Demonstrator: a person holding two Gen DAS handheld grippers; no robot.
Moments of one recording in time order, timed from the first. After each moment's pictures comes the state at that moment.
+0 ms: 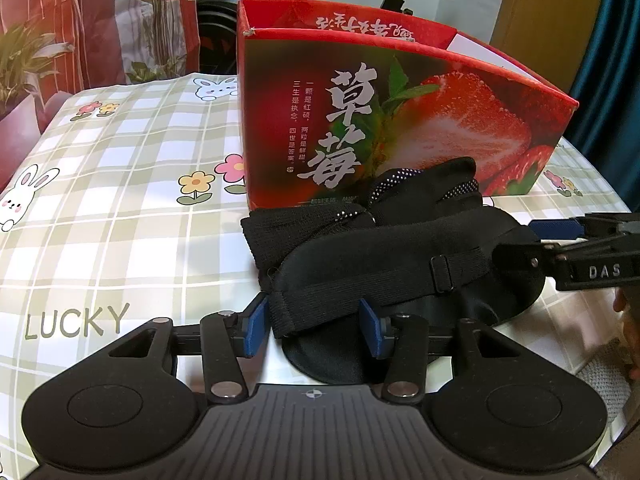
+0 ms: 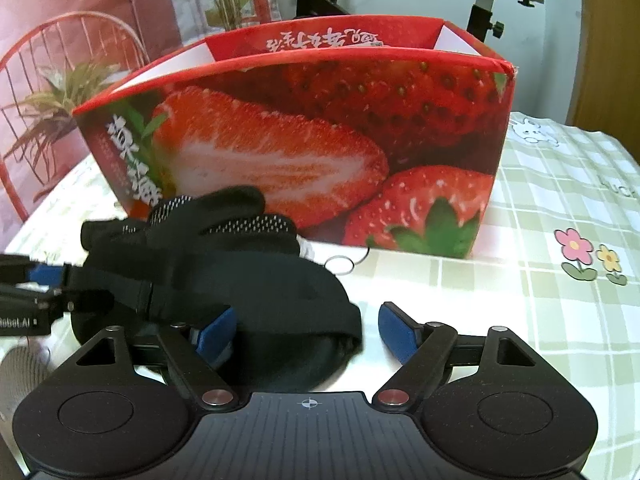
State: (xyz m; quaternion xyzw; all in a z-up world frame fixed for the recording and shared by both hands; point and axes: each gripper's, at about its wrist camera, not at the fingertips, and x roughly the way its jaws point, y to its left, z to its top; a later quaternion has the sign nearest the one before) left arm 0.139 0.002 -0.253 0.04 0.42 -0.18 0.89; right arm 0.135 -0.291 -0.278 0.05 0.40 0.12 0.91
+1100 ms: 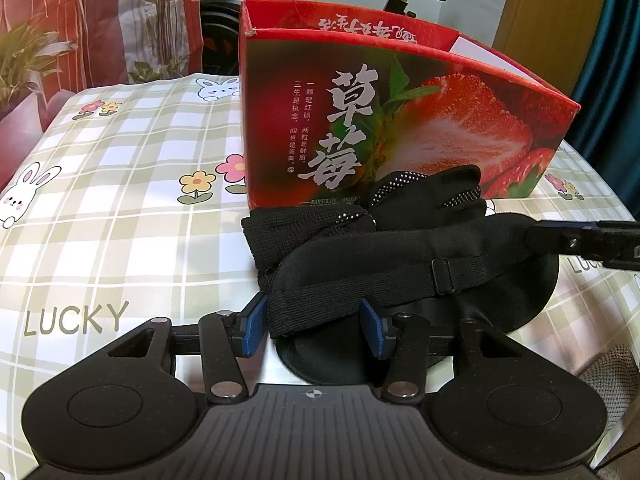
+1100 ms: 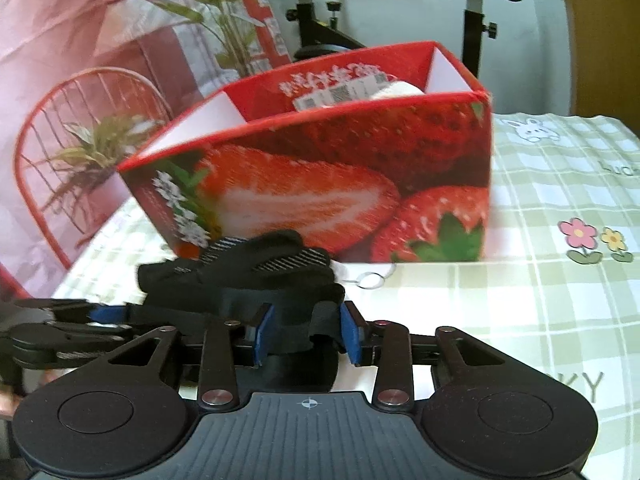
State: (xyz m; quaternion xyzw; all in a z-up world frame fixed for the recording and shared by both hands) left arm 0.141 0.004 -0.253 0.04 0.42 -0.18 0.89; right arm 0.113 -0.301 -0.259 0.12 0.36 0.14 0.91
